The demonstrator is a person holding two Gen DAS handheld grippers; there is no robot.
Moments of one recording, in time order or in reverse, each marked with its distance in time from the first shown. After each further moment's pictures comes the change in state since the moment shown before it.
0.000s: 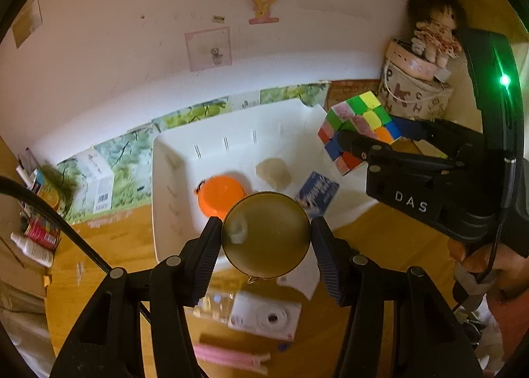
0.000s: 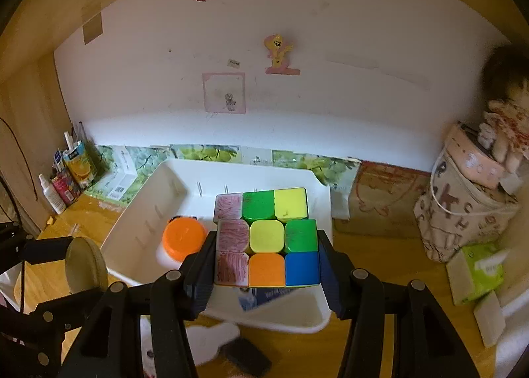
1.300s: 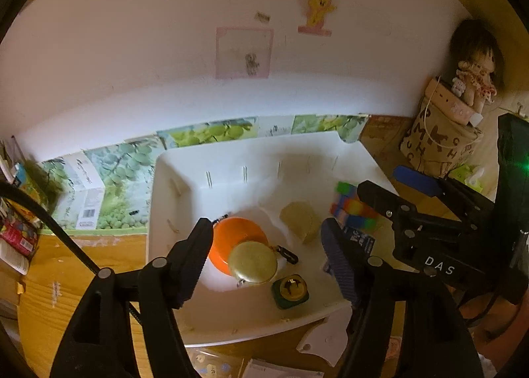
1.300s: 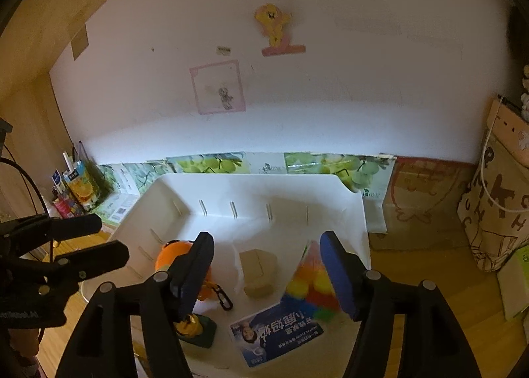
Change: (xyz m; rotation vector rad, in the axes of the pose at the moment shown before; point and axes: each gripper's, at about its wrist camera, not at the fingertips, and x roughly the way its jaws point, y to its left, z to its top) left arm 0.064 0.044 0.019 -0.118 -0.112 -0.011; right arm 0.063 -0.015 -0.002 0.073 -0.059 0.114
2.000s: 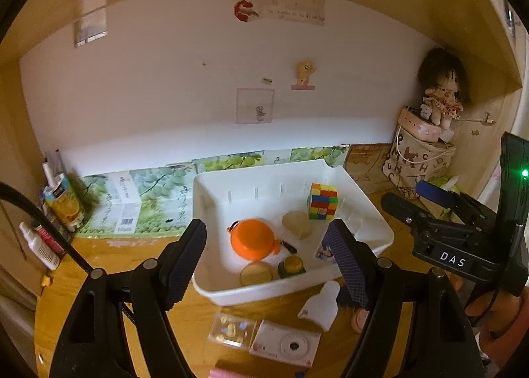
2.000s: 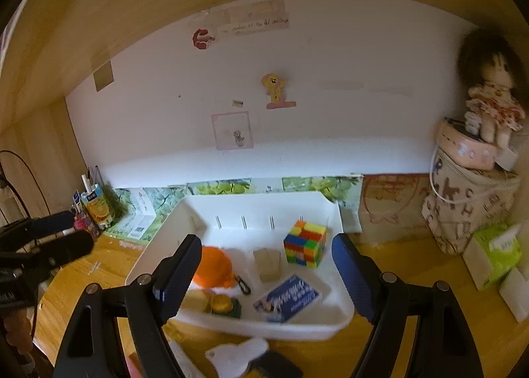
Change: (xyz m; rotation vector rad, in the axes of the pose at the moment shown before) left arm -0.114 0.000 -0.039 0.016 -0.184 0.024; right arm -0.103 0.028 -0.021 0.043 -0.121 -0.062
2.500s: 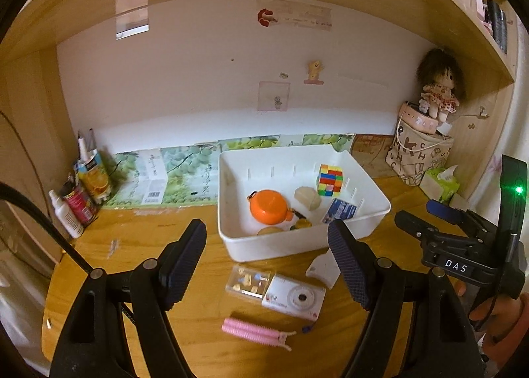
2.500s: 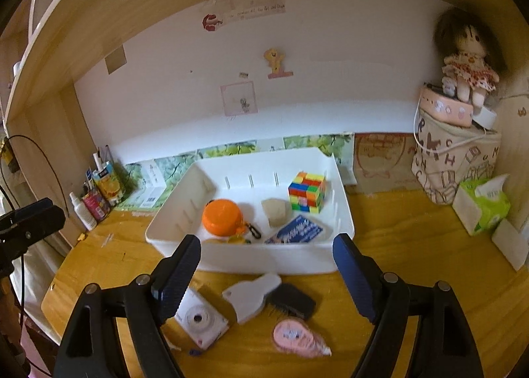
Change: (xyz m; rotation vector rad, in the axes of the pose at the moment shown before) left arm -0.063 0.003 -0.046 -0.029 -0.006 0.058; right arm -0.051 0.011 -0.055 0.037 0.073 0.000
